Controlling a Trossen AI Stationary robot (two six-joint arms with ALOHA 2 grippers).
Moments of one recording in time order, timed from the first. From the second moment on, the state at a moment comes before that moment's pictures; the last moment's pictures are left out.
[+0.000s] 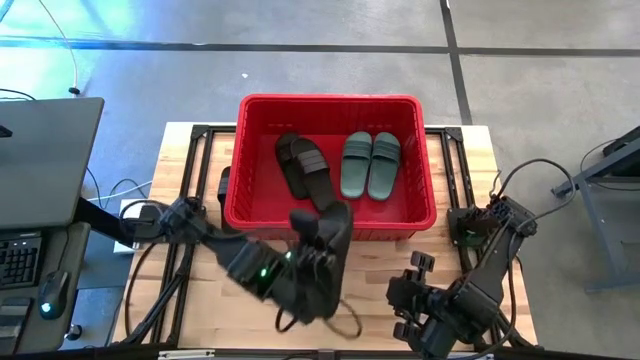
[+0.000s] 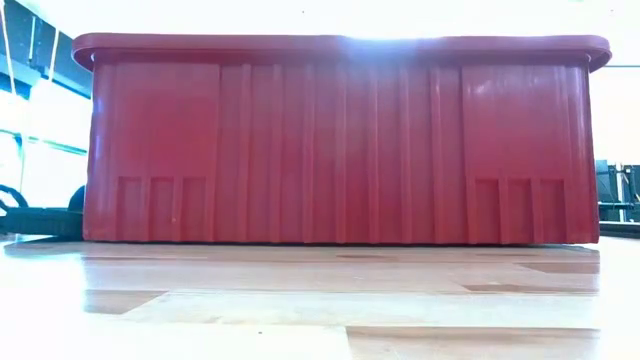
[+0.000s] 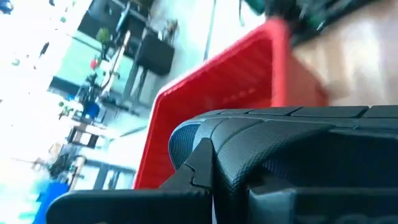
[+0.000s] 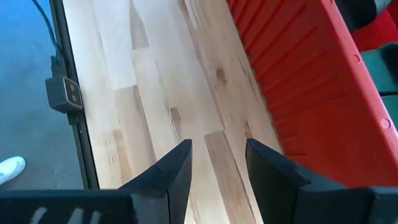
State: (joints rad) left arm -0.43 2.09 2.36 -1.21 -1.14 0.07; right arm 0.87 1.87 2.03 -1.56 0.57 1.08
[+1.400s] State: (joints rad) left arm 0.34 2.10 1.78 -1.45 -0.49 0.23; right arm 0.87 1.87 2.03 -1.56 0.65 1.17
